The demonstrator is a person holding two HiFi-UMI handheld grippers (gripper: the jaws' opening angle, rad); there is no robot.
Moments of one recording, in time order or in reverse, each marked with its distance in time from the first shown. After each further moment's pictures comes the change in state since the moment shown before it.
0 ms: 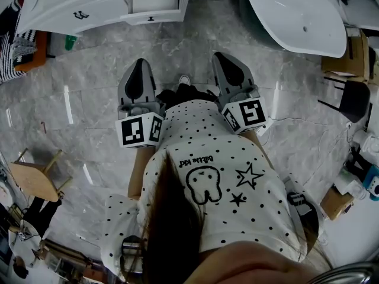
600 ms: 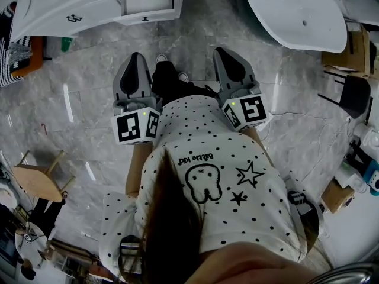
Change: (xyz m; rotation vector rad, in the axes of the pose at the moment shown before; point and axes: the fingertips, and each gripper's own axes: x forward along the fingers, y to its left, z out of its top) left arm 0.047 -0.003 0.003 0.014 0.018 -0.010; right arm 0.019 -0.038 -0.001 0.017 0.013 -0.039
